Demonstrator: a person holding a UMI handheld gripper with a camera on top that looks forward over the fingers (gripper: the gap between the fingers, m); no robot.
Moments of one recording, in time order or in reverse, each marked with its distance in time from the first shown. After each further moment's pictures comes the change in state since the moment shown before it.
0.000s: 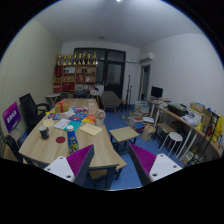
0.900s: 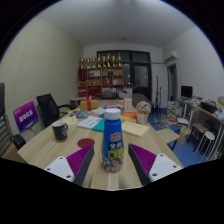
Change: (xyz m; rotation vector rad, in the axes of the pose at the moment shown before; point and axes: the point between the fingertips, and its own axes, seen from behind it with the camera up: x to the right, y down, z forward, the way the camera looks) arm -0.244 0.091 0.223 0.086 -0.293 0.019
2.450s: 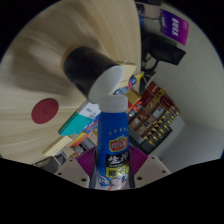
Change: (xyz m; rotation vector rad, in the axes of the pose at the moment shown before) arm -0.179 -0.127 0.227 -0.228 0.239 -2.268
